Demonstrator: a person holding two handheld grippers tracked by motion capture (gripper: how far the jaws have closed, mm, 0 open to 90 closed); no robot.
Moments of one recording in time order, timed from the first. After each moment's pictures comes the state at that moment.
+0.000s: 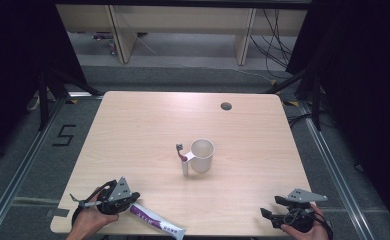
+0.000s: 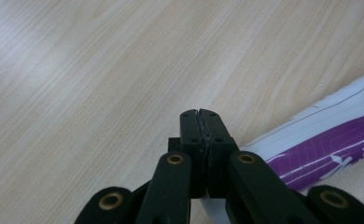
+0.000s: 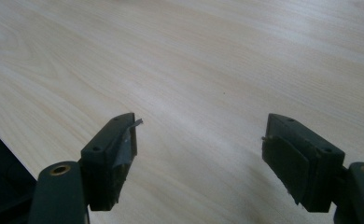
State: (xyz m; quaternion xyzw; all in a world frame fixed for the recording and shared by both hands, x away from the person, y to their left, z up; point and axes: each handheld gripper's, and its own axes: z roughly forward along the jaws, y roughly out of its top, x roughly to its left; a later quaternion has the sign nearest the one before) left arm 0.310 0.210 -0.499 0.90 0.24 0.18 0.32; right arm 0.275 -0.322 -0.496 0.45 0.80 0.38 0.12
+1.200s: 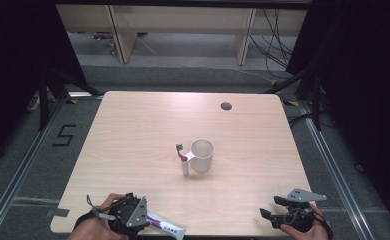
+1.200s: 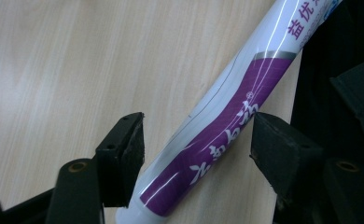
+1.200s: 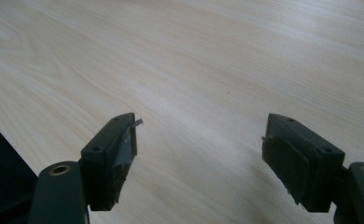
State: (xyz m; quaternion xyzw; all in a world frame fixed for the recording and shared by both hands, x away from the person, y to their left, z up) left arm 0.271 0.159 -0.473 0.96 0.07 0.16 0.22; right arm 0.275 -0.322 -0.497 0.45 0.80 0.38 0.10
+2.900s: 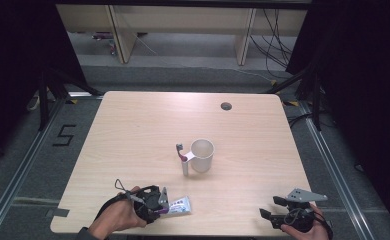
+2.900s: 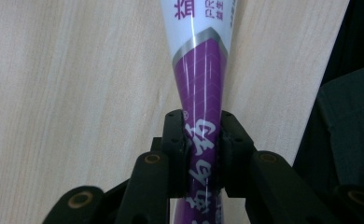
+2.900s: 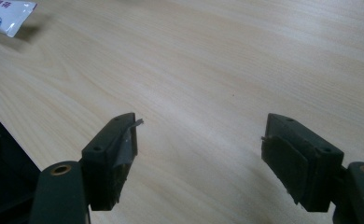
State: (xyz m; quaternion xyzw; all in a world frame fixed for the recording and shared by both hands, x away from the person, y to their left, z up) left arm 0.309 0.111 -0.480 0.98 0.13 0.05 0.12; right arm 0.275 -0.322 -0.495 0.45 0.80 0.39 0.10
